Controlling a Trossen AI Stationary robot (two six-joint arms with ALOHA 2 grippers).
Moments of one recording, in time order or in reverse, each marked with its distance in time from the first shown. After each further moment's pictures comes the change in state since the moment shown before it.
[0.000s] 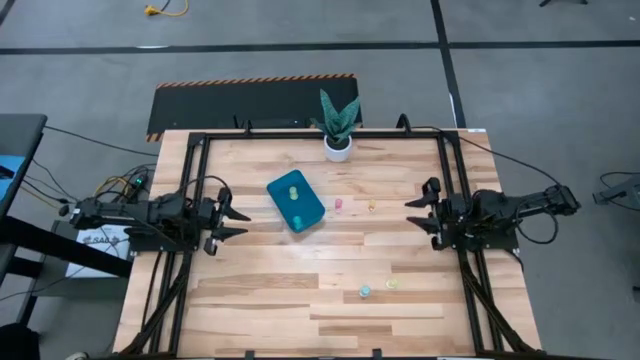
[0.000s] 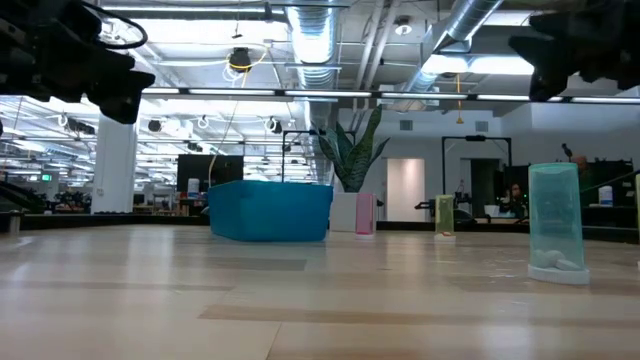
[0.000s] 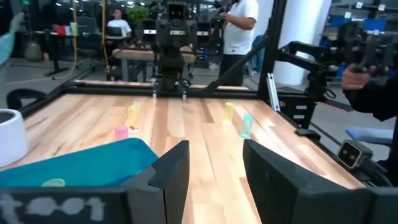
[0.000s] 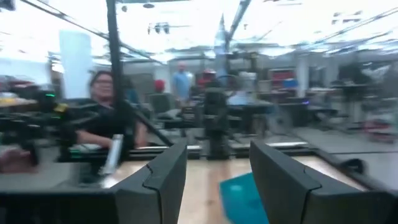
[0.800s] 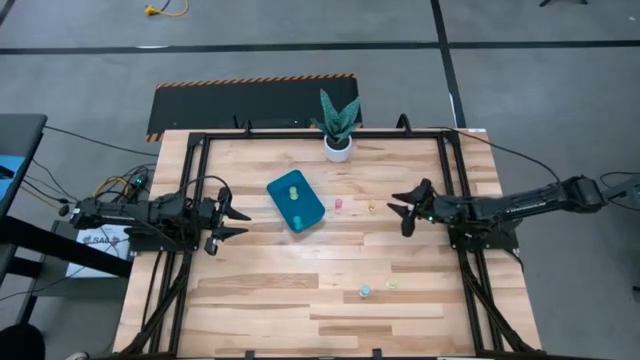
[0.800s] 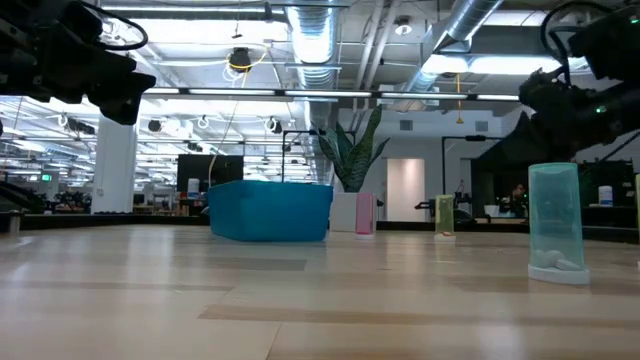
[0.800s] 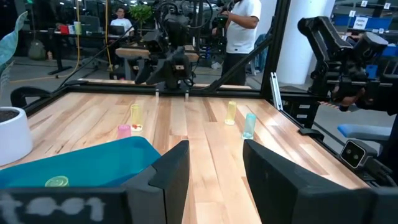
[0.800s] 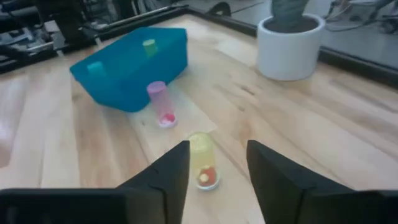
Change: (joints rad) left arm 0.000 0.000 0.000 -0.006 -0.010 0.000; right arm -0.153 0.551 0.032 -0.107 0.279 0.356
